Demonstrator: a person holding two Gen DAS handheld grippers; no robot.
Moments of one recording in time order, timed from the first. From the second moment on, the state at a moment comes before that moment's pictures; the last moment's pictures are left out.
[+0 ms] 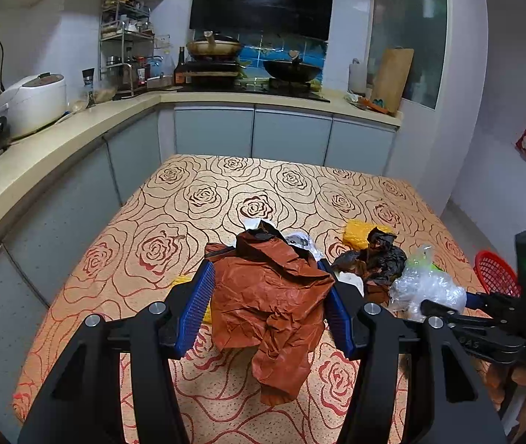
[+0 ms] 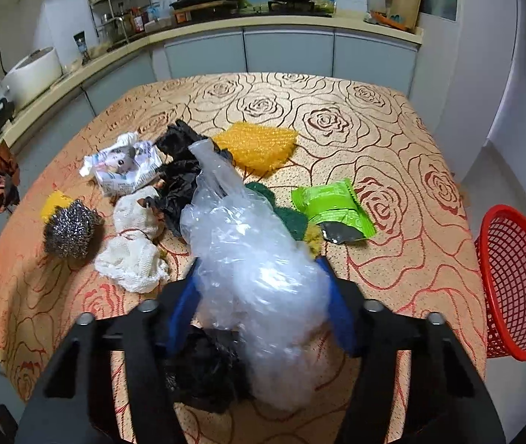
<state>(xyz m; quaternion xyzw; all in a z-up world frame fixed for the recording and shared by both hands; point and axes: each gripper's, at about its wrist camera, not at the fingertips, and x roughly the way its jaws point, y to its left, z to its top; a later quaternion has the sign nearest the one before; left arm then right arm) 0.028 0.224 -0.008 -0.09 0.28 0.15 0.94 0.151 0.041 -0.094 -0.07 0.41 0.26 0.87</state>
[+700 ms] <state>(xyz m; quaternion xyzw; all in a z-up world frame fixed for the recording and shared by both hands) 0.010 0.200 0.035 -0.07 0.22 0.15 0.96 0.114 -0.004 0.001 -0.01 0.28 0.26 0.93</state>
